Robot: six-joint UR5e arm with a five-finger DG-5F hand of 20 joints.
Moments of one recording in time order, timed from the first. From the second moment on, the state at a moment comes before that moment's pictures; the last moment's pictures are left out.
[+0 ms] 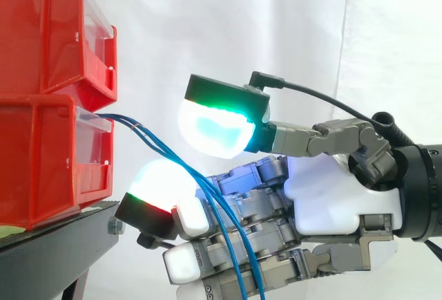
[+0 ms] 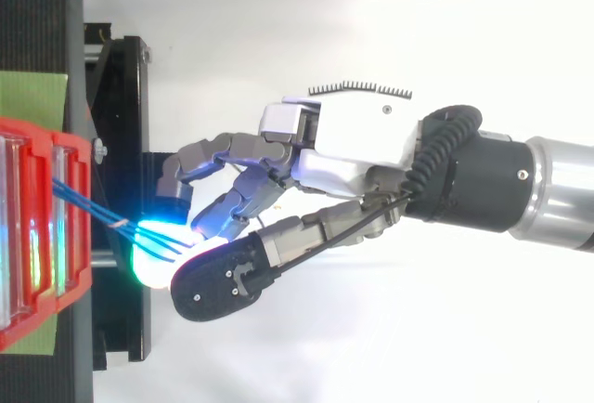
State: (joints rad) arm 0.21 -2.37 -1.12 -2.82 -1.28 0.18
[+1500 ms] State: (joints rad) arm 0.19 -2.36 -1.01 -3.09 -1.28 0.20
